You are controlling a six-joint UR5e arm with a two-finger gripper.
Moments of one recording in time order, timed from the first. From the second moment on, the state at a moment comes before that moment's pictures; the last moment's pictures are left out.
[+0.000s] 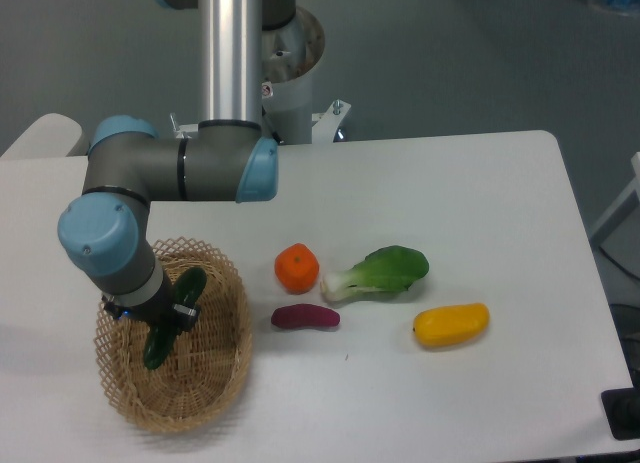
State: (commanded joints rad) arm 1.98 -2.12 -1.51 -1.10 1.61 0.27
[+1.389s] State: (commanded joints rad) arm 1.97 -2.12 -1.40 -1.06 1.68 0.29
